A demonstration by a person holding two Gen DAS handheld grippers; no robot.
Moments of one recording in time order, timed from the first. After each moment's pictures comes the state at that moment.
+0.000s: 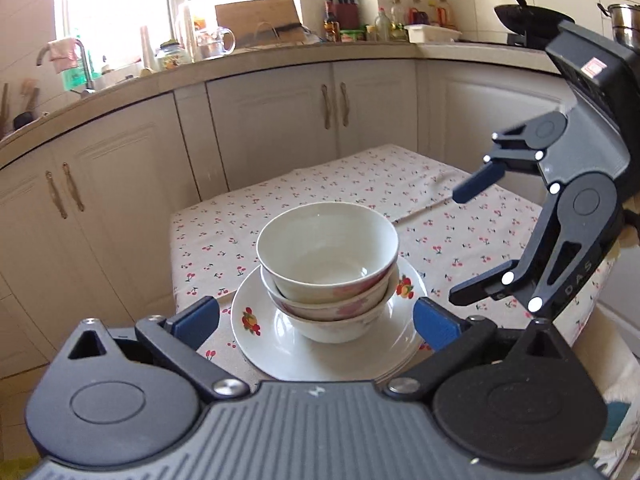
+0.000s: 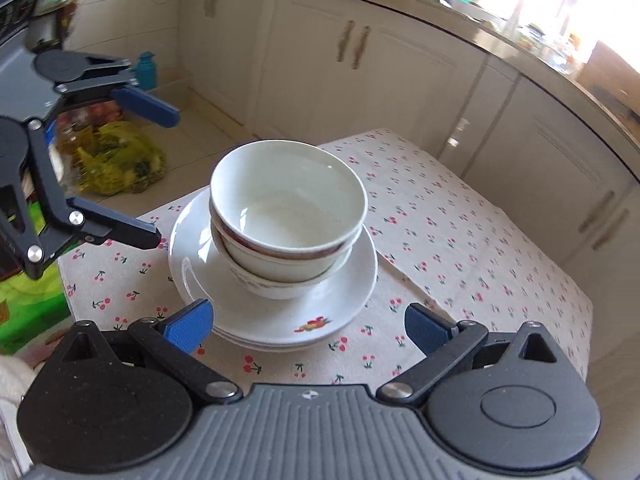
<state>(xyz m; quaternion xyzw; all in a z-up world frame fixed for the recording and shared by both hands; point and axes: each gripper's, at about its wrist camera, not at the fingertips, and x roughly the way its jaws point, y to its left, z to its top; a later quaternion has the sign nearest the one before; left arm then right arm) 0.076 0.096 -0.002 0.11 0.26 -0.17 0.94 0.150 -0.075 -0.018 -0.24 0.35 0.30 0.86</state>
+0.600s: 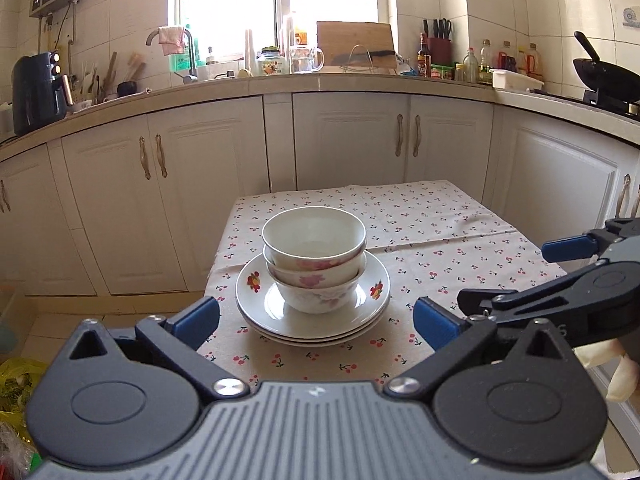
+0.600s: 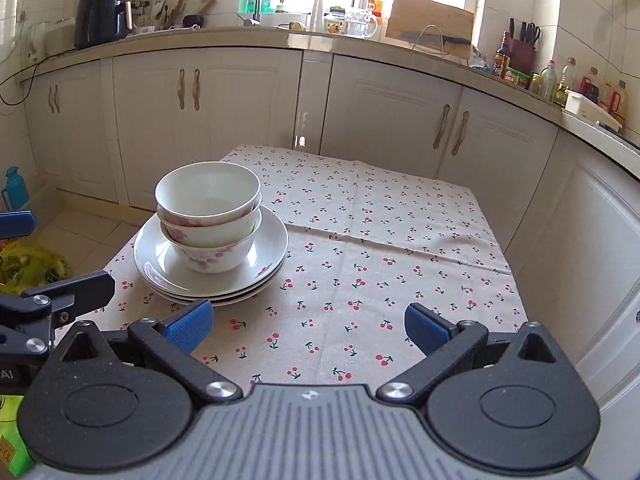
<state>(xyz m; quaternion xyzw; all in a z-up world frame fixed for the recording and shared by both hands) -0.010 0.042 0.016 0.02 0.25 -0.02 0.97 0.047 -0.114 -0.005 -0.09 0.30 0.11 0.94</state>
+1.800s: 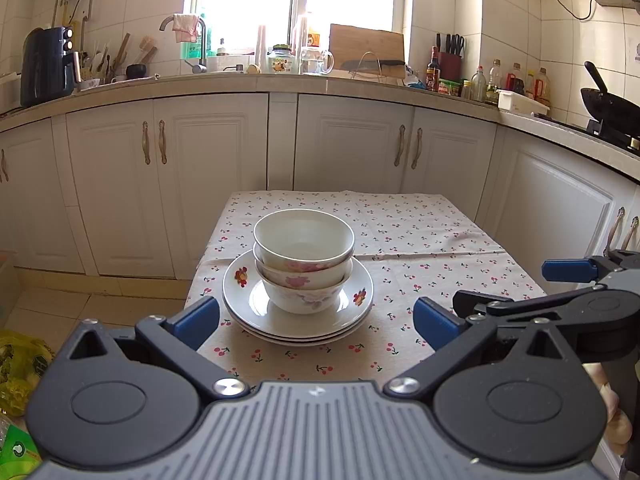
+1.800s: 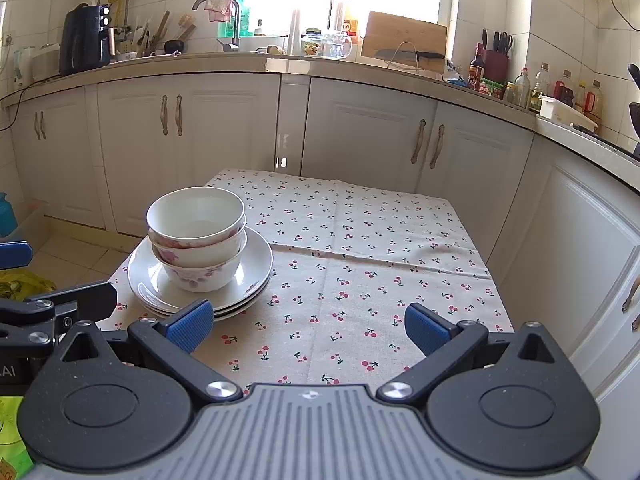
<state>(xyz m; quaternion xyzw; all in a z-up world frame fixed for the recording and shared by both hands) -0.016 0.039 0.021 -0.02 0.25 -0.02 0.97 0.033 -0.122 0.003 -0.08 0.28 0.09 0.95</state>
